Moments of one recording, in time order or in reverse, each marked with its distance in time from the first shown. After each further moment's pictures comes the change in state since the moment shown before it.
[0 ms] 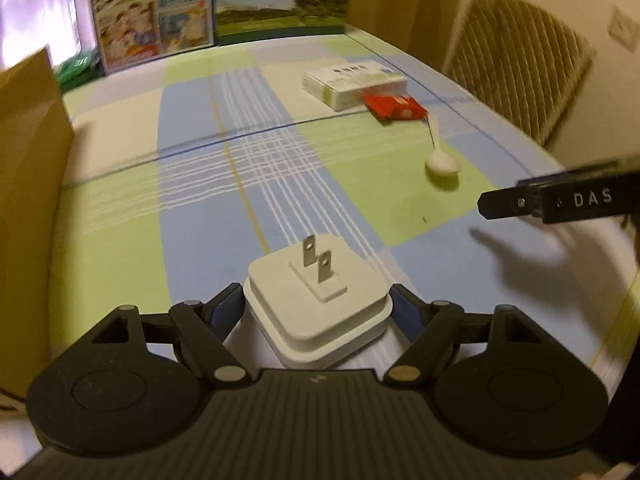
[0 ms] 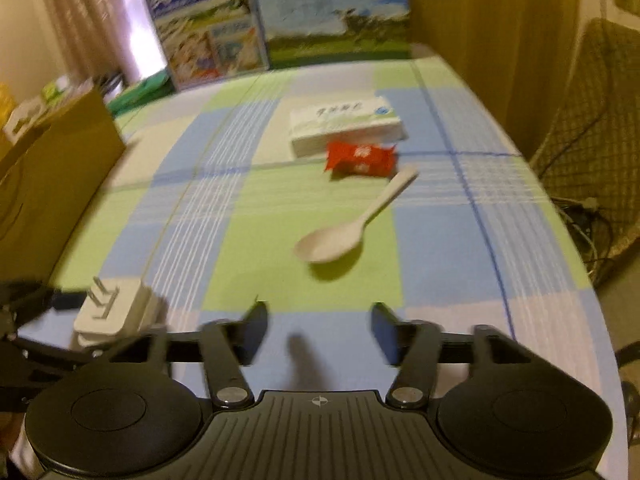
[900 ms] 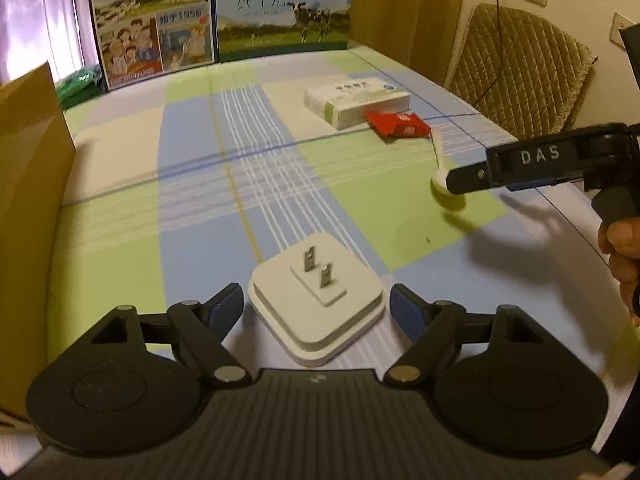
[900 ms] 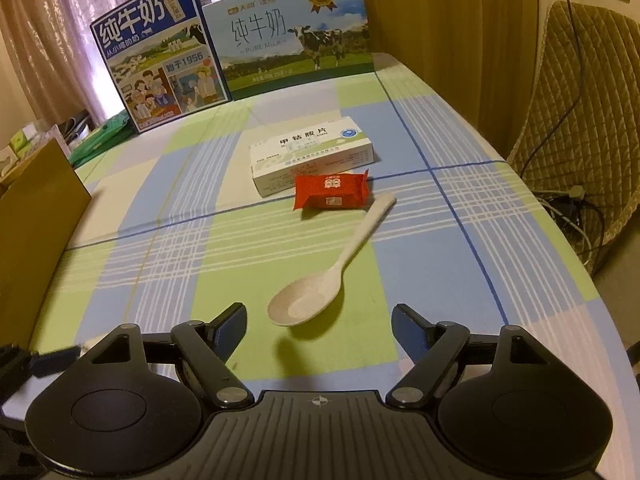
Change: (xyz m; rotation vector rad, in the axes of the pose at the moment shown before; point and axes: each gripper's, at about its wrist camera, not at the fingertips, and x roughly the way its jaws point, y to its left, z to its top) left arm 0.004 -0.006 0.002 0.027 -0.047 0.029; right arm 0.025 -0.010 0.022 0.116 -0.051 -0.041
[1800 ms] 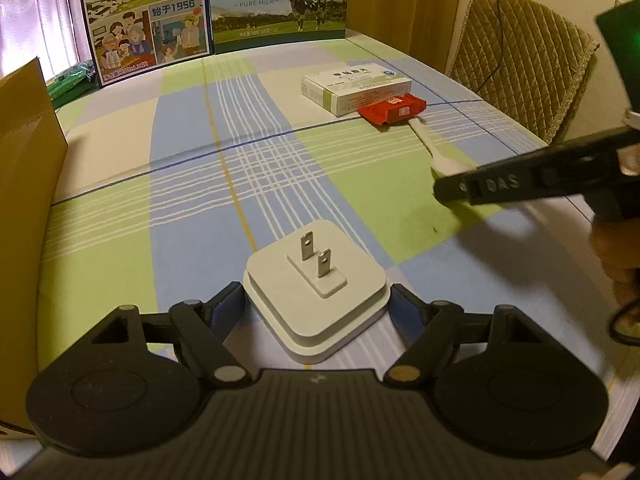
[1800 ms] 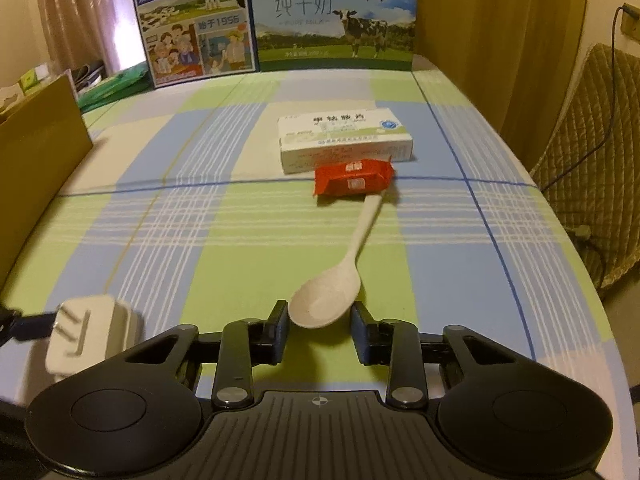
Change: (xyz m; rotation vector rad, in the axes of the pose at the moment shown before) left arm 0.013 -0.001 -0.002 0.025 0.018 0.003; right arm 0.024 0.025 -0.010 -0.177 0.036 -0.039
